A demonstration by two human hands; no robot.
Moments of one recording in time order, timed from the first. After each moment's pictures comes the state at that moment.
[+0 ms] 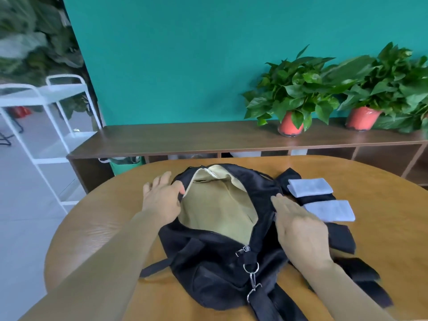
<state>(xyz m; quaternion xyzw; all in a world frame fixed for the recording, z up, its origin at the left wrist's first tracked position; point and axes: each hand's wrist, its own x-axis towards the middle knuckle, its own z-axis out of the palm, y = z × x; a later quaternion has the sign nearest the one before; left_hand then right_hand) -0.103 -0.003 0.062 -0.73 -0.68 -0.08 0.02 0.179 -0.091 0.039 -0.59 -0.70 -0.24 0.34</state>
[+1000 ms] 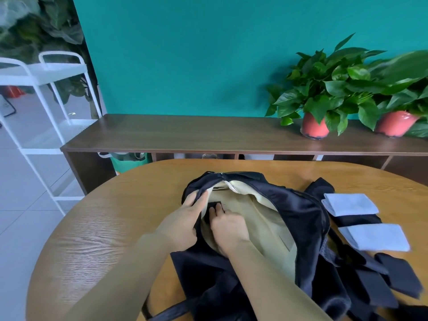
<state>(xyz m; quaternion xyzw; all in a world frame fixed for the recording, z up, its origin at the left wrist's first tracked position) -0.139 0.044 0.019 -0.78 -0.59 -0.05 -0.22 0.002 0.057 -0.023 -0.60 -0.80 -0.07 -0.03</state>
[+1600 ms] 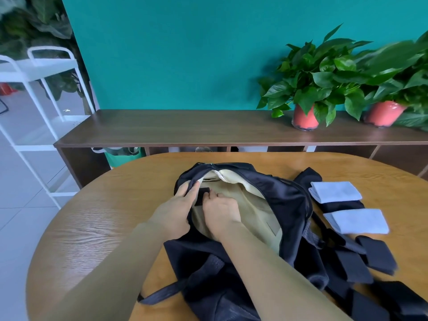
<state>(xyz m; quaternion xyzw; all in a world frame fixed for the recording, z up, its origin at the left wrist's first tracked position) -0.131 0.042 0.021 -0.78 -0.61 -0.03 -0.16 0.005 0.055 -0.001 -0.60 -0.80 -0.07 0.01</state>
